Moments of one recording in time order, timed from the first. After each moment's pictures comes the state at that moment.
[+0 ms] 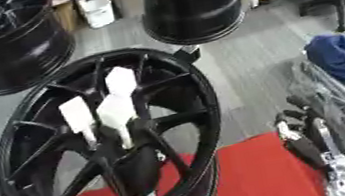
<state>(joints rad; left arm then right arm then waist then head) -0.65 0.68 0.07 -0.71 -0.73 -0.28 -0.23 -0.03 -0.21 0.02 -1.51 0.07 -0.19 -0.14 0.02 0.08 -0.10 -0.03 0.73</state>
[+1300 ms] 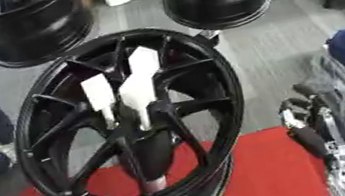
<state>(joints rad) -0.06 0.18 0.32 -1.73 -0.03 0.00 -0.19 -0.04 -0.19 0.01 -1.51 0.07 -0.20 -0.14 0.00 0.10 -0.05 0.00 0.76</state>
